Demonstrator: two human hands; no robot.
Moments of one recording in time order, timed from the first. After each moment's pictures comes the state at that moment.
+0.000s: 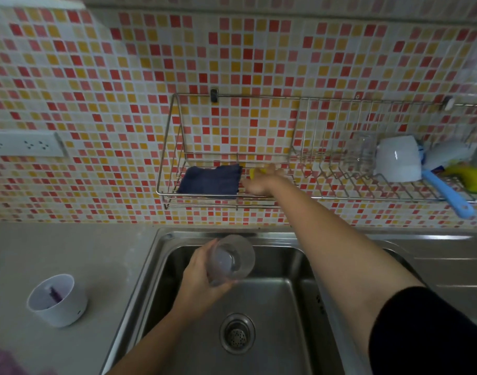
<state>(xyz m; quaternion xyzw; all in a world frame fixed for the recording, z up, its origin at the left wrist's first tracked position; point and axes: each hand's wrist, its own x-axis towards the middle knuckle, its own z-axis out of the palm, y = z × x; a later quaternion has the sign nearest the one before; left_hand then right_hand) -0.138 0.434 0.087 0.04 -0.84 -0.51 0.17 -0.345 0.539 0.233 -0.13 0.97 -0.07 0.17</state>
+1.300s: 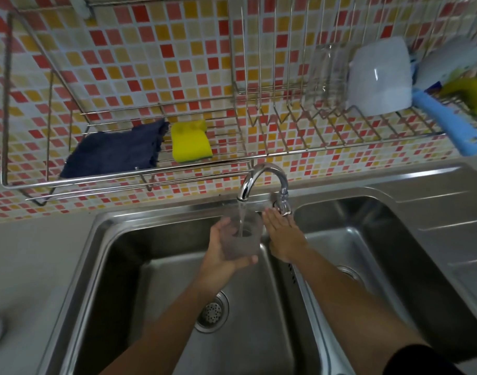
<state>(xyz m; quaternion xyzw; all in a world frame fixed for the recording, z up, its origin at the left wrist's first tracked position) -0.242 0.546 0.013 0.08 -0.71 -0.70 -0.04 -0.352 0.716 -0.040 -0.25 0.96 0.02 0.12</state>
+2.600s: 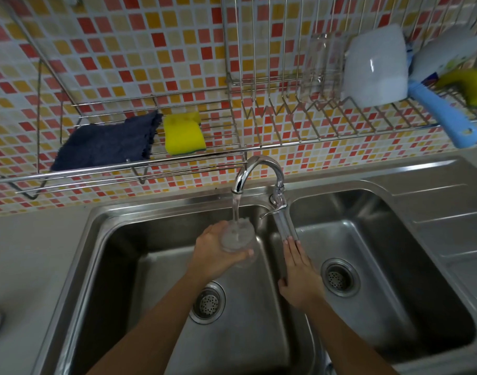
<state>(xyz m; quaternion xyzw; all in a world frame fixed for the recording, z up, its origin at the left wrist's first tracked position) -0.250 0.542 0.020 0.10 -0.90 -0.42 0.00 -0.252 0.757 -0.076 -0.11 0.98 -0.14 0.09</state>
